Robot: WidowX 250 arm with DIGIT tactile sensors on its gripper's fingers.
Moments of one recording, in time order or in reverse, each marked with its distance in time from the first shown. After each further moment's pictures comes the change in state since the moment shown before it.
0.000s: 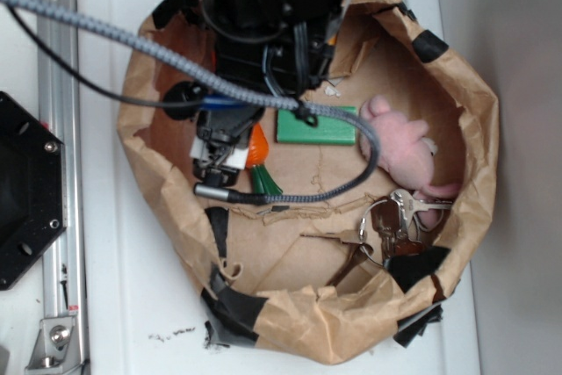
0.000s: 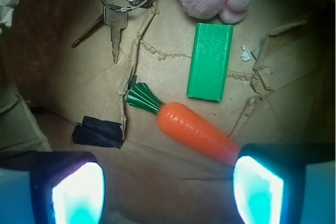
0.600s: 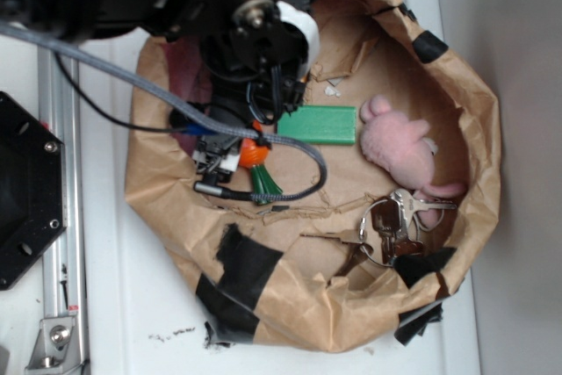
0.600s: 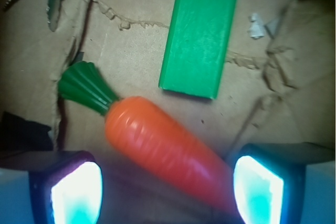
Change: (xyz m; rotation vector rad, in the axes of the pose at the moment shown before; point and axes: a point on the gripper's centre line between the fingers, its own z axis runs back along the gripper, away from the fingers) arm -0.003 0.018 -0.067 0.074 -0.008 -0.072
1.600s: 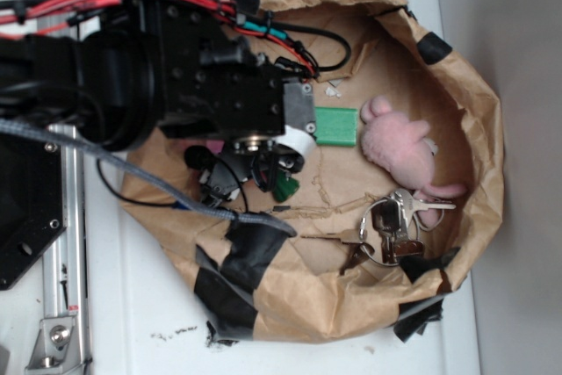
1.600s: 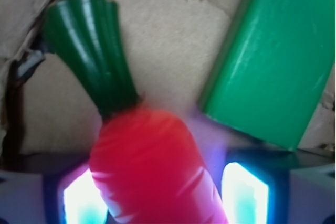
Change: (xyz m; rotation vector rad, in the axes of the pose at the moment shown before) arm 0.007 -0.013 -0.051 0.154 0.060 -0.201
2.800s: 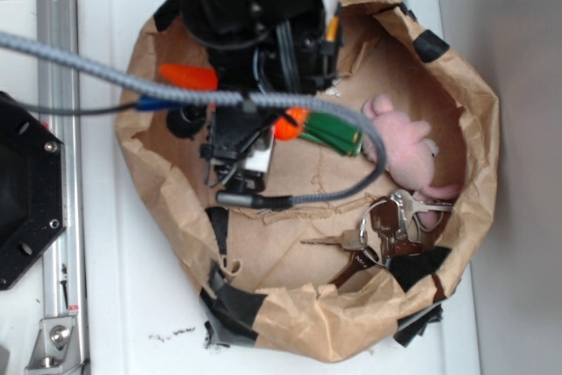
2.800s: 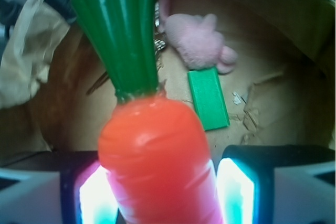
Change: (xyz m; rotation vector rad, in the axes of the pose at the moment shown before) arm 0.004 0.014 0.146 -0.161 -0.254 0.390
